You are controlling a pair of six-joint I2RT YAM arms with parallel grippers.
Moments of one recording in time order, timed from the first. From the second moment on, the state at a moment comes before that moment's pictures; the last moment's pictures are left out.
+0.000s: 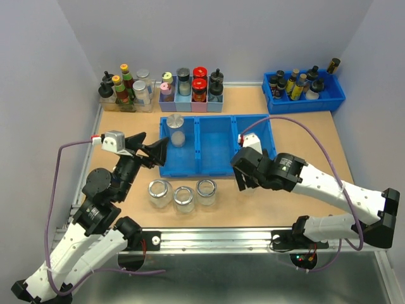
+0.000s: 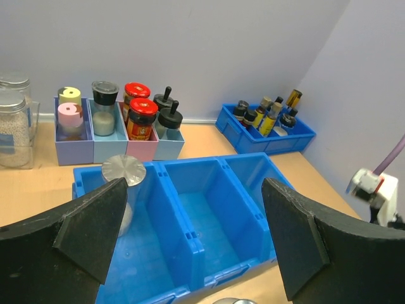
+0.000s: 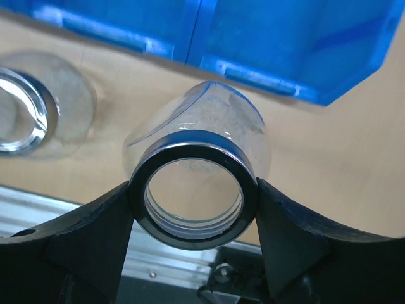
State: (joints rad) left arm -0.65 0.45 0.69 -0.05 -0.26 -0.30; right arm 1.06 1.20 1.15 -1.07 0.47 0.59
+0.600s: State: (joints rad) left arm -0.65 0.45 0.69 -0.06 -0.25 -0.30; right arm 0.74 1.32 1.36 -0.94 0.71 0.59
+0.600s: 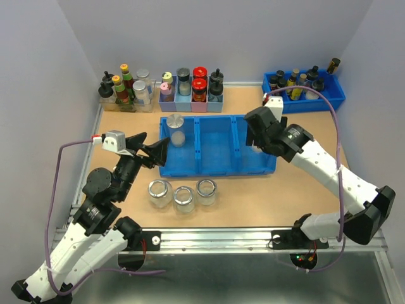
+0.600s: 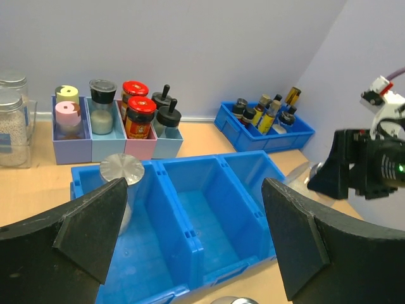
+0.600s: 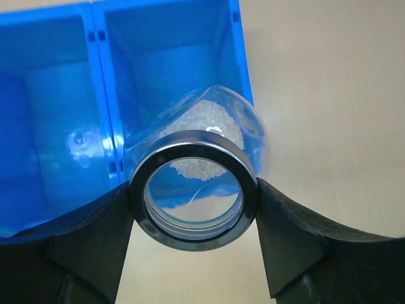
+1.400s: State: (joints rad) left arm -0.65 0.39 0.67 -0.08 -0.25 -0.31; right arm 0.46 1.74 1.52 -0.68 0.41 0.57
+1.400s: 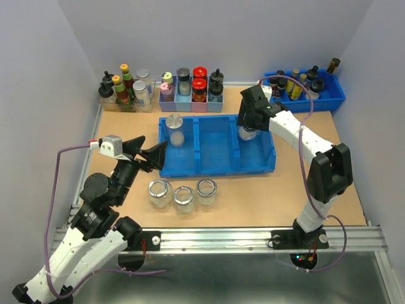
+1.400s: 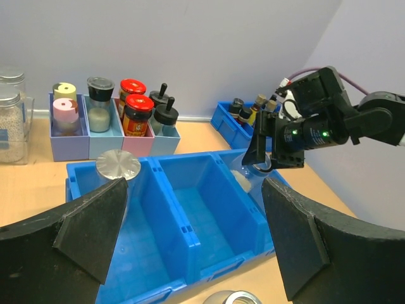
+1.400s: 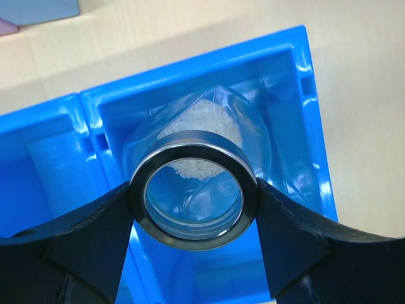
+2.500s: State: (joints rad) left arm -0.65 0.36 0.66 -0.09 -0.26 -0.31; right arm 0.46 1.84 1.54 -0.64 0.43 0.70
